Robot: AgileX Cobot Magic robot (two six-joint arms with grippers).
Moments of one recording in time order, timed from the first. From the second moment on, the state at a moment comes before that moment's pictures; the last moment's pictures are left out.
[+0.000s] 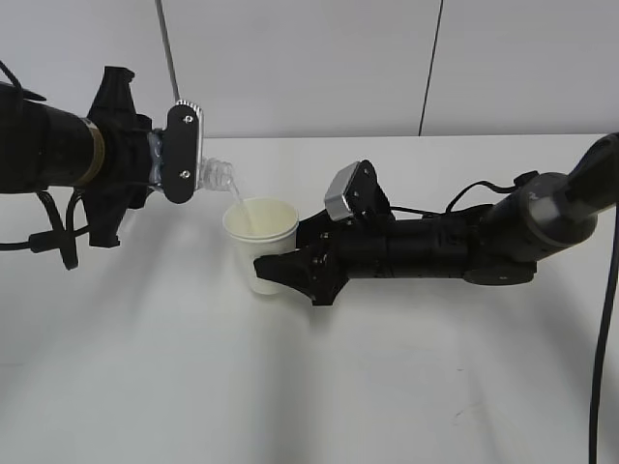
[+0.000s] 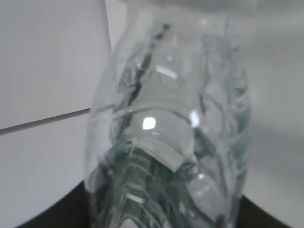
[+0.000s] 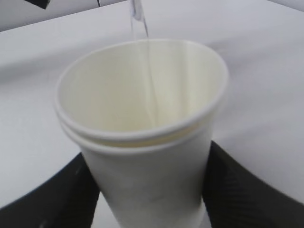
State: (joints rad) left arm -0.43 1.71 -1.00 1.55 0.26 -0.13; right arm 0.27 2.28 -1.18 -1.14 -1.00 0.59
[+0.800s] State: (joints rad) left arm -0.43 1.71 -1.00 1.58 0.28 -0.13; right arm 0.27 2.28 -1.18 -1.14 -1.00 0.59
